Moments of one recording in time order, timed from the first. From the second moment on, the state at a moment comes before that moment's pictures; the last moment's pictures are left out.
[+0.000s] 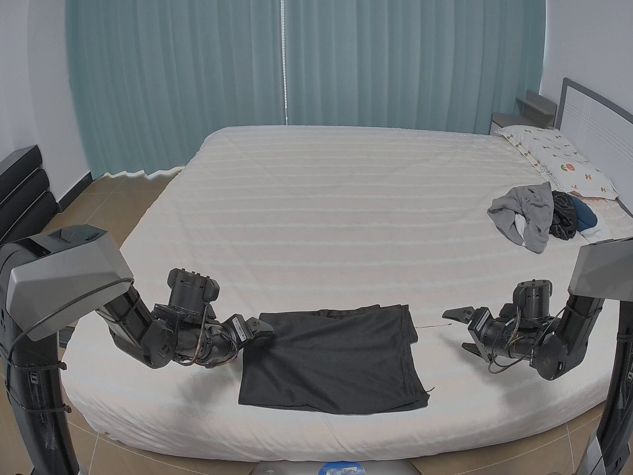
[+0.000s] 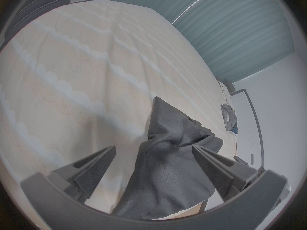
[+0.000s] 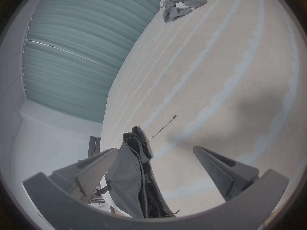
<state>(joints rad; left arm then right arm) -0.31 2.23 -0.83 -0.60 -0.23 -0.83 0.14 2.25 -0.51 -1.17 0.30 0.94</state>
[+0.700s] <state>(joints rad) -0.27 1.95 -0.72 -0.60 -0.18 -0.86 0.27 2.13 -0.39 -1.20 0.20 0.87</state>
